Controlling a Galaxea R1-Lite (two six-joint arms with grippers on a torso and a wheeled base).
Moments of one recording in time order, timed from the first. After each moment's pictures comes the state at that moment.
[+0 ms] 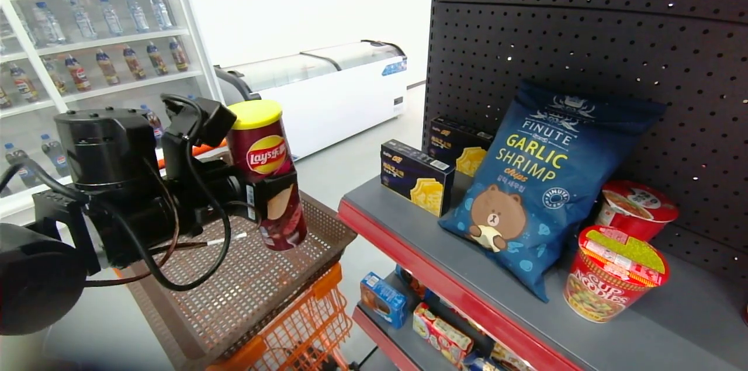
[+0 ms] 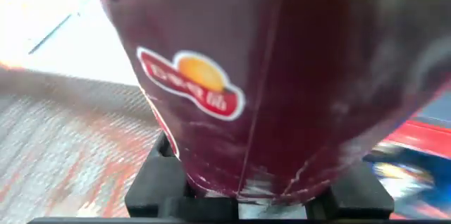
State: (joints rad) left arm -0.26 1.62 -0.75 -0.67 -0.23 0.03; right arm 0.00 0.00 0.00 0.00 0.02 0.00
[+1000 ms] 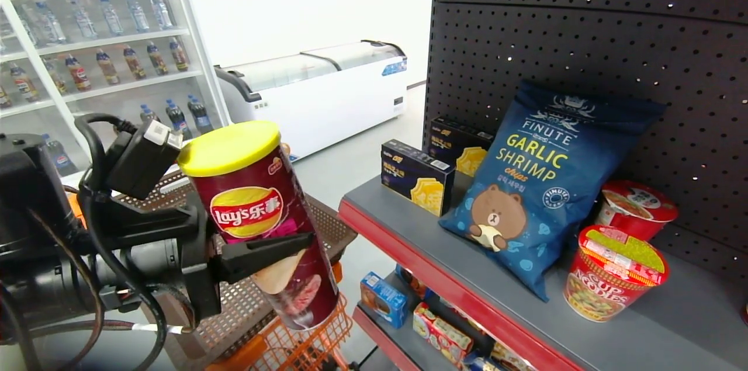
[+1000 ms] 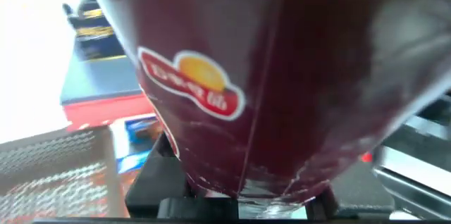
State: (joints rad) left arm -0.35 1.38 -0.56 -0.67 -0.70 0.03; right arm 0.00 0.00 0.00 0.00 0.02 0.00
